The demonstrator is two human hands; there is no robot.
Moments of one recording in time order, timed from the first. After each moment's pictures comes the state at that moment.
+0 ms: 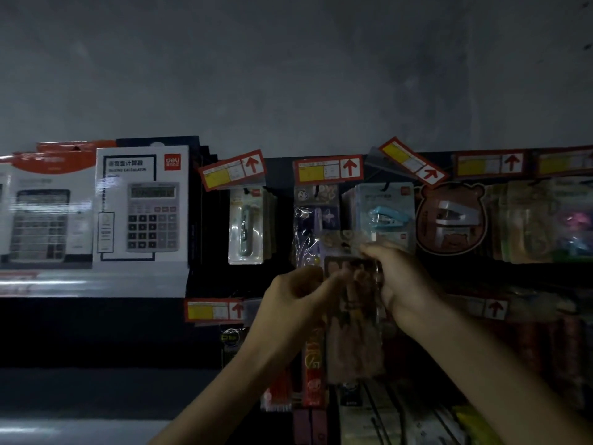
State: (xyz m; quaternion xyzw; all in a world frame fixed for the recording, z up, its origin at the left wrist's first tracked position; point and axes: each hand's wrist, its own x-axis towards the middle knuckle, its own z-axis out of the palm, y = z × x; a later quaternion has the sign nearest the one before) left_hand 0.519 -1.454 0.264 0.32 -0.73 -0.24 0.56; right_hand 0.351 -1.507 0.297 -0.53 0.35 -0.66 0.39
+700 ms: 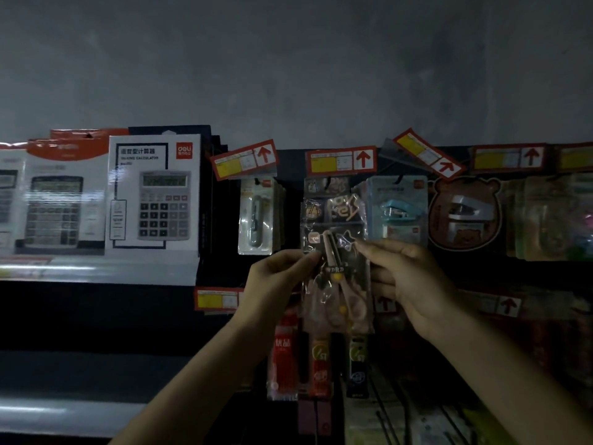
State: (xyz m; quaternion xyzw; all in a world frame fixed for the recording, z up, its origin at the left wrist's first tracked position) left_hand 0.546 -1.476 0.269 0.28 -0.61 -0.40 0.62; right_hand 0.351 -1.478 0.288 -0.61 0.32 -0.63 0.36
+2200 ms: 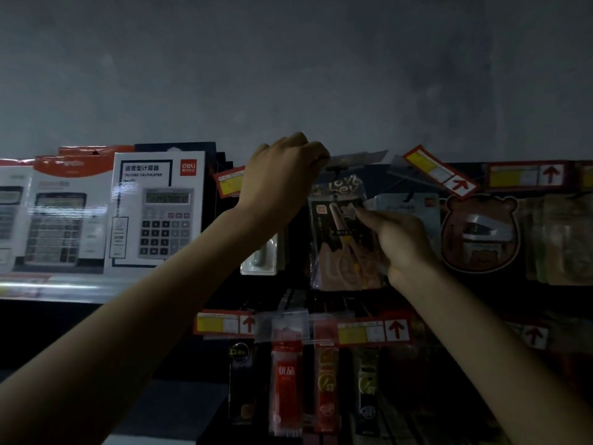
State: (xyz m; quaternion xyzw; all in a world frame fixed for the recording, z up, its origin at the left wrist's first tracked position) left_hand 0.554 -1.521 0.430 0.32 -0.67 0.45 0.49; right_hand 0.375 -1.534 0.355 -0.53 0.30 -0.72 0.34
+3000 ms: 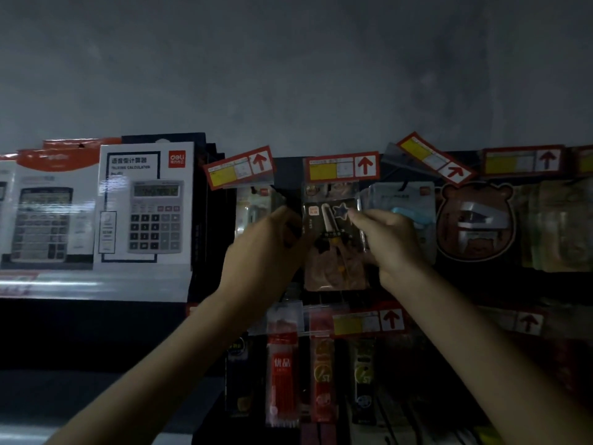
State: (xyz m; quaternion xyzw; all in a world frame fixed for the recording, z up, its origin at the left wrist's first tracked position) left_hand 0.559 -1.509 0.322 0.43 -0.71 0.16 0.53; right_hand 0.376 -1.546 0.338 -0.55 0.33 -0.71 0.28
